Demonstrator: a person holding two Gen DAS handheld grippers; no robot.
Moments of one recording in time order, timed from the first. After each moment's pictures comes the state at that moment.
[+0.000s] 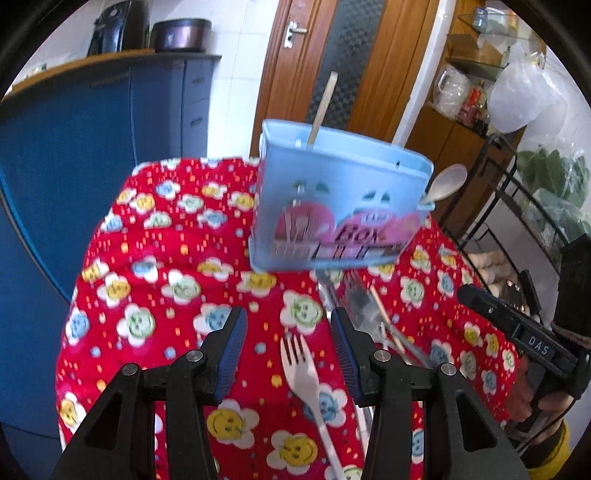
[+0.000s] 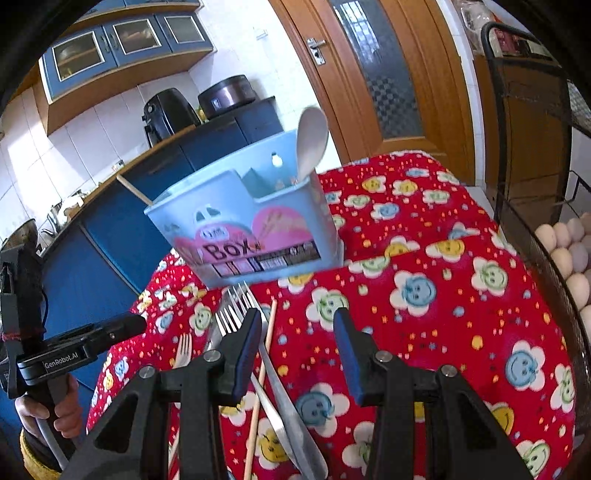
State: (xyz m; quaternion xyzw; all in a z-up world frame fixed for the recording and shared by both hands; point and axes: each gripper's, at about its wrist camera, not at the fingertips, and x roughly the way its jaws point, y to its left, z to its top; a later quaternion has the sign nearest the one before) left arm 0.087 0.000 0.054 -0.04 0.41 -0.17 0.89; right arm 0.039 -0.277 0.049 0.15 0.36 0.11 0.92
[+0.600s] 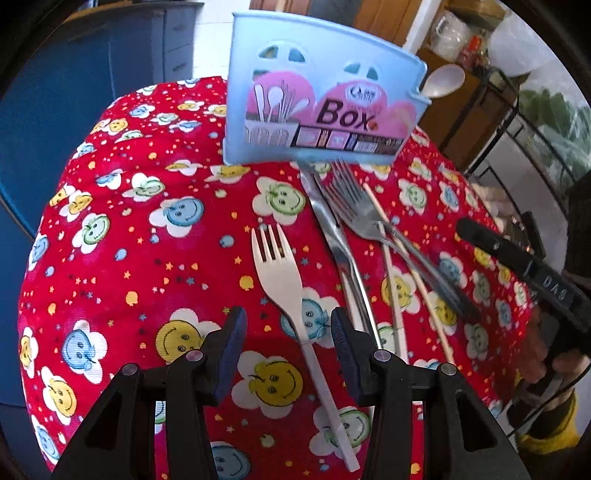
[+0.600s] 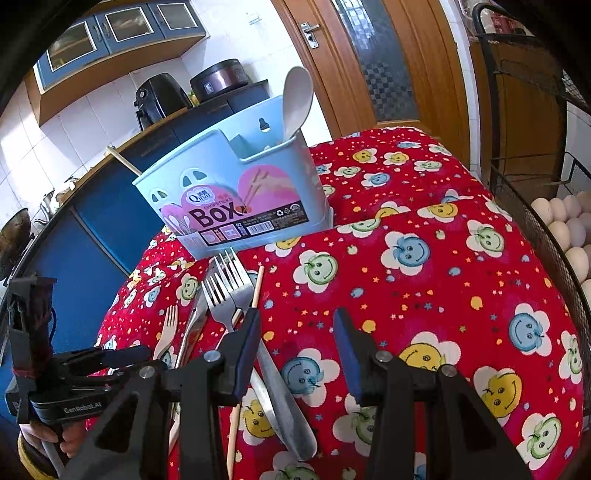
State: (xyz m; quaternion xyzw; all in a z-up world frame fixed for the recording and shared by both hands) left arm 0.064 -0.021 0.000 0.00 0.50 -0.19 0.84; right arm 0.030 -0.278 0.030 0.15 0.38 0.10 0.91
